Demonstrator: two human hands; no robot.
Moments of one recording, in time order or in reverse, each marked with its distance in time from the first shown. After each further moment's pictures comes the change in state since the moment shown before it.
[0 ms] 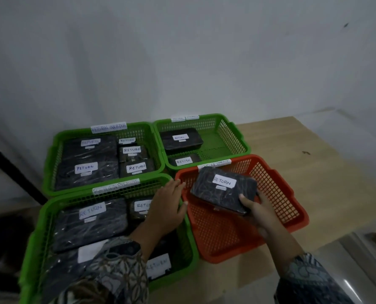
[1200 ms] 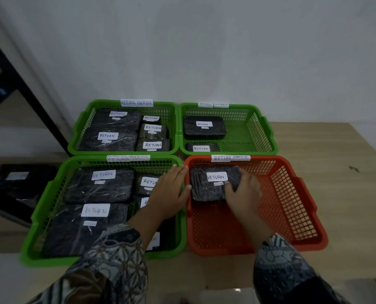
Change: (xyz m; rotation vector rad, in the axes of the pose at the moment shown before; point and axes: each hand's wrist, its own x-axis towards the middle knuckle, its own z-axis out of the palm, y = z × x) left_hand -0.006 0.014 0.017 0.051 0.074 -0.208; right_hand 0.031 0.005 0.044 -1.133 0.078 -0.614
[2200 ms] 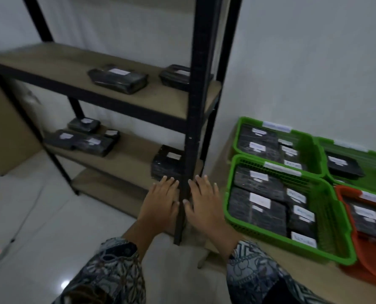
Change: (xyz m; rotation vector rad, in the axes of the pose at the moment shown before) left_hand -0.334 -0.259 -0.200 0.304 0.132 -0.385; right_hand -0.319 -0.359 0.152 -0.161 -0.420 -0.920
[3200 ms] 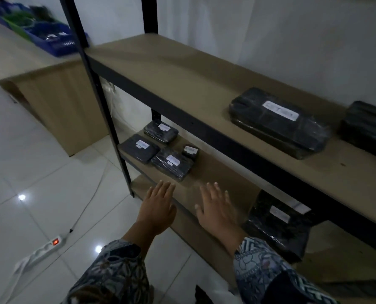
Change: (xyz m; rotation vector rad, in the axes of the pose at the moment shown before) left_hand 0.071 -0.391 -0.016 -0.030 -0.087 -0.401; right_hand 0.315 -0.225 0.147 -0.084 -0.297 -0.152
